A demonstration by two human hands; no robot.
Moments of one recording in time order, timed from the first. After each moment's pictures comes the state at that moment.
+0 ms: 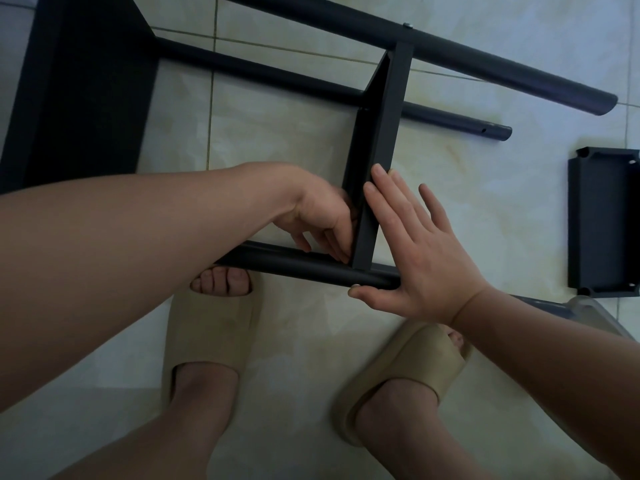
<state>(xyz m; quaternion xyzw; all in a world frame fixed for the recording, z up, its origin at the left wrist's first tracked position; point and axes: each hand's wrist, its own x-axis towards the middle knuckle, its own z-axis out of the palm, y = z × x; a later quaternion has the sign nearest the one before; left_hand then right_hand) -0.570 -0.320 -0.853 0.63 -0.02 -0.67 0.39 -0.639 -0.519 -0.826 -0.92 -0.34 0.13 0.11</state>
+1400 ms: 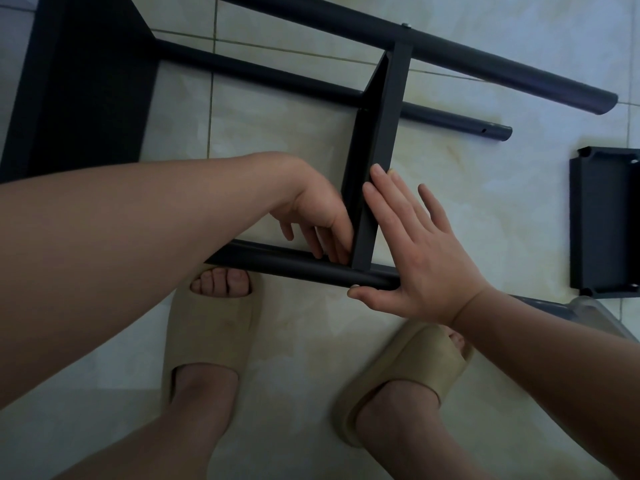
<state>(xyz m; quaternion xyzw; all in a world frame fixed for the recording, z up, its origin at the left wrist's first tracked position) -0.561 -0.319 -0.852 0.64 -0.06 -0.72 0.26 -0.639 -0.519 -0.826 -0.92 -0.34 0.12 0.11</state>
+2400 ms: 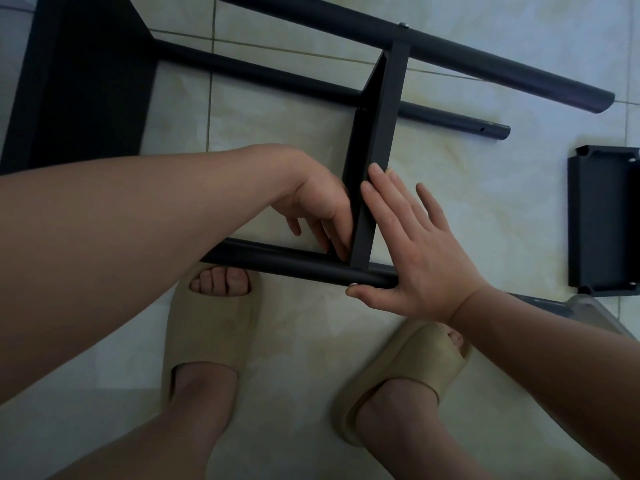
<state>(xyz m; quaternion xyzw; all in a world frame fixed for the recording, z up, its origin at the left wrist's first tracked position) -0.555 -0.319 -0.850 0.63 -0.07 -0.71 0.31 -0.639 -0.520 -0.826 -0.92 -0.34 0.13 0.11</state>
